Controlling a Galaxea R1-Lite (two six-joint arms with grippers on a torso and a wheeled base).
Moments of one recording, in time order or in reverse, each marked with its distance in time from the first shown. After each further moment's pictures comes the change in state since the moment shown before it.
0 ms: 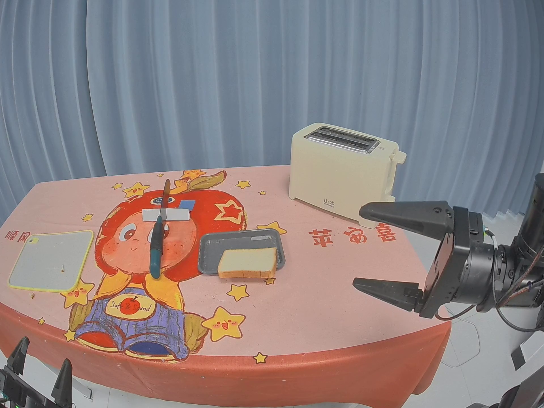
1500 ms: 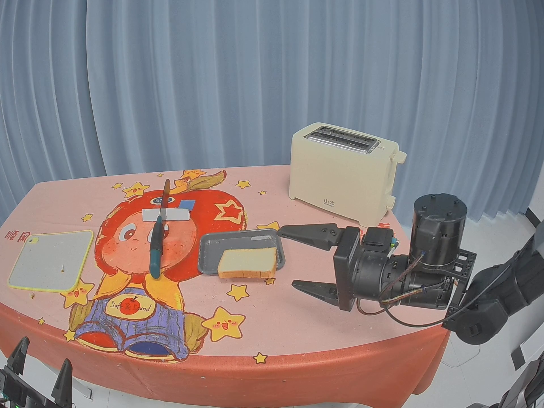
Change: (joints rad) left arm 0.000 0.000 0.000 0.000 -0.001 0.000; right arm -0.014 0.462 -0.131 -0.226 -0.013 -0.010
